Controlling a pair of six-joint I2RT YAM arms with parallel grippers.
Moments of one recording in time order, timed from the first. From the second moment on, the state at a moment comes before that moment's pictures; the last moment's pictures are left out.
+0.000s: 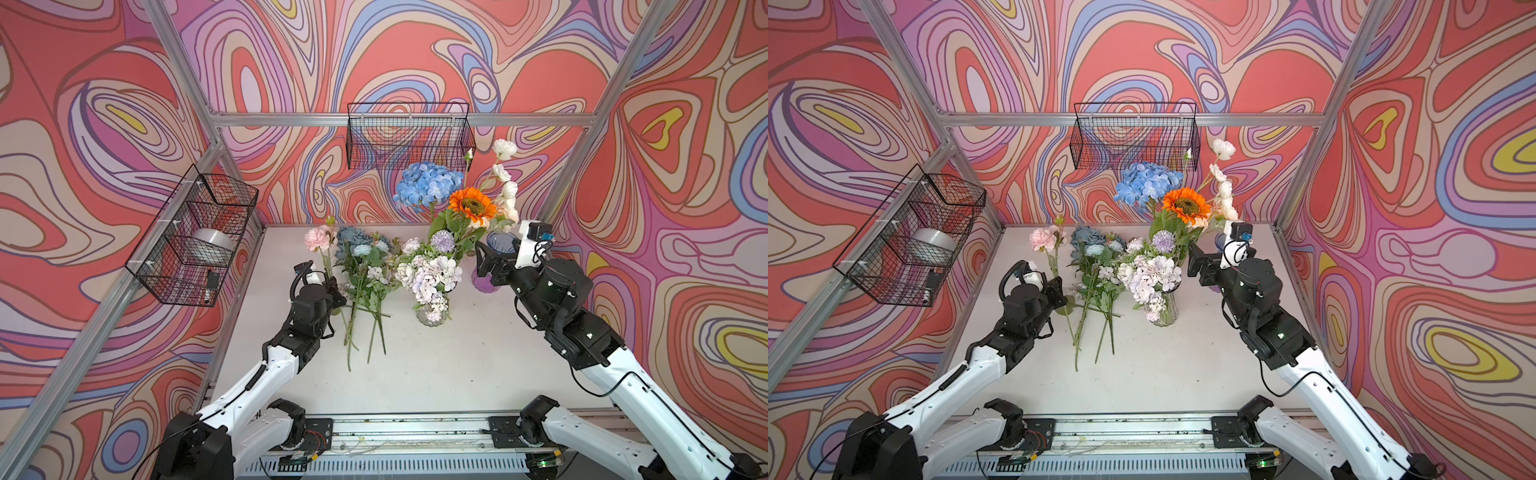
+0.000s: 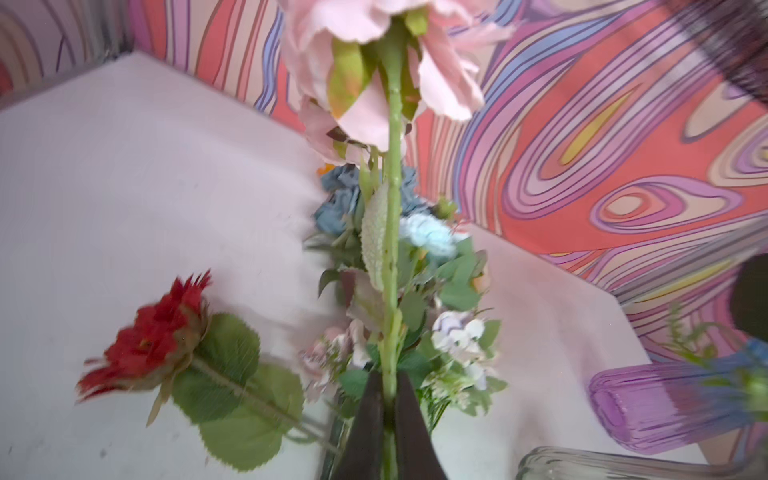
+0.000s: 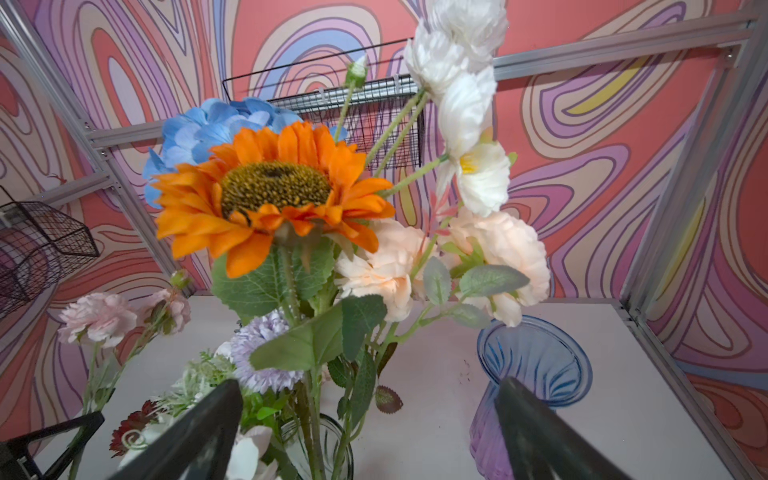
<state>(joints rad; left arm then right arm) -0.37 0.99 0.54 0.22 -0.22 -0.58 0.53 0.89 1.10 -0.26 0.28 0.18</state>
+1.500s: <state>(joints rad) -0.54 1.00 0.68 0.81 0.24 -0.47 0.81 1.46 1.40 -0.12 -0.35 0.27</state>
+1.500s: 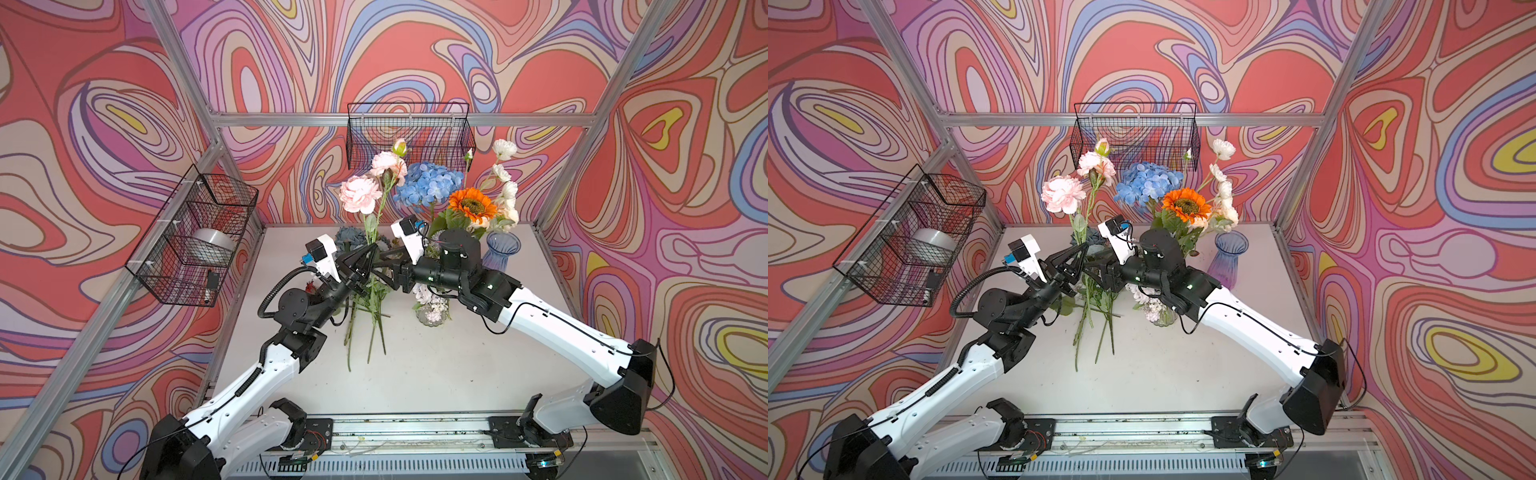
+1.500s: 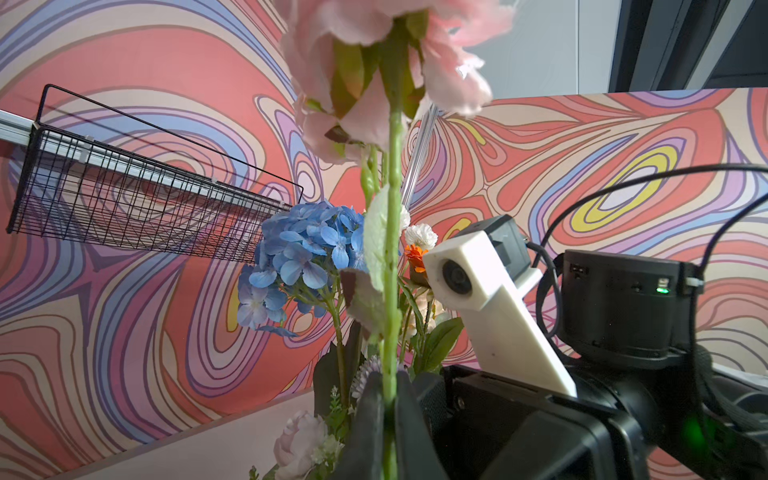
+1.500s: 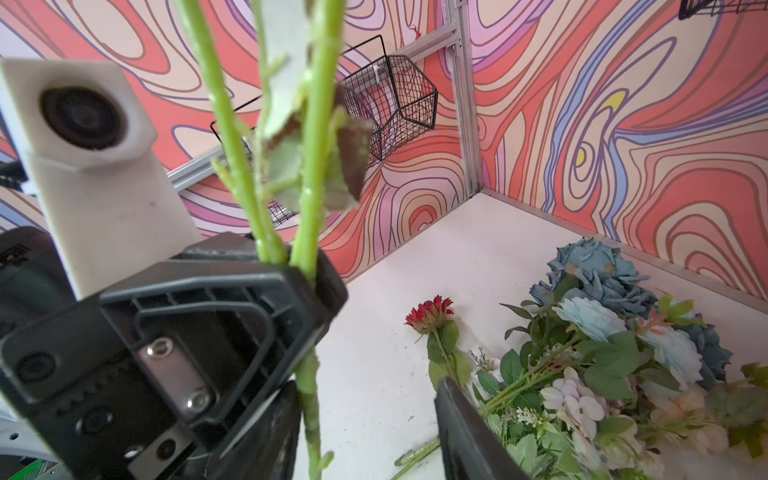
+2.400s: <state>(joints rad) -0.55 1.05 0.65 0.88 0.23 -0.56 0.82 1.47 1.33 -0.02 -0.38 0.29</state>
